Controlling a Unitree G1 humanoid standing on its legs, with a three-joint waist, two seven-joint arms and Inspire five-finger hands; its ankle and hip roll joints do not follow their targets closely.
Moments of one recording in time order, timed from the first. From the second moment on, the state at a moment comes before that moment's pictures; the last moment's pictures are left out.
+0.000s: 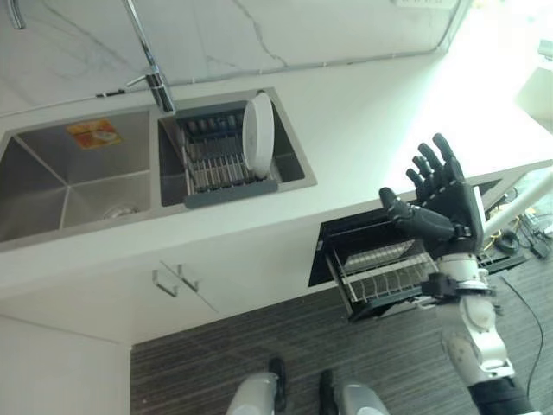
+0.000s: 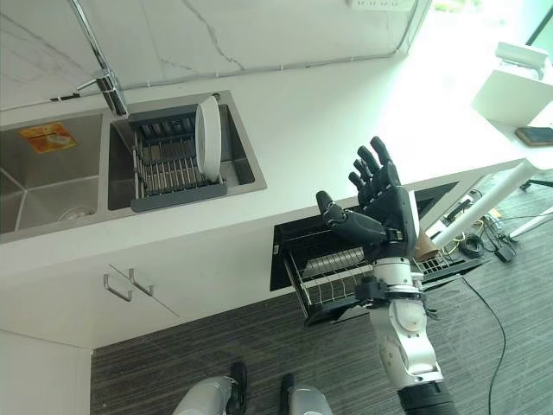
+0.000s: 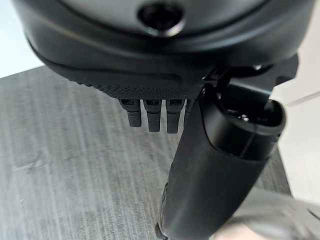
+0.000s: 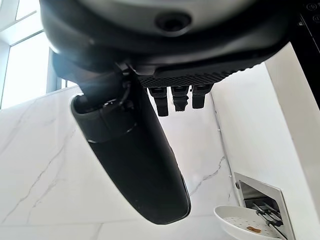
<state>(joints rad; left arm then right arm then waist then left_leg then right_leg) 0.09 0.22 -0.06 1.16 -0.23 0.20 0.00 -0.10 -0.47 0.09 -0.08 0.65 -0.37 -0.08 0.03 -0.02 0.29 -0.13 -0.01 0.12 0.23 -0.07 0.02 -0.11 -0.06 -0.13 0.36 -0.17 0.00</state>
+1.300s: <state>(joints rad) 0.06 0.21 -0.12 1.16 -0.11 0.26 0.03 -0.37 -0.40 0.27 -0.02 0.58 -0.21 -0.31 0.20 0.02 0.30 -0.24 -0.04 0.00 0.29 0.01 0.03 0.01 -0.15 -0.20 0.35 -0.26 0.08</state>
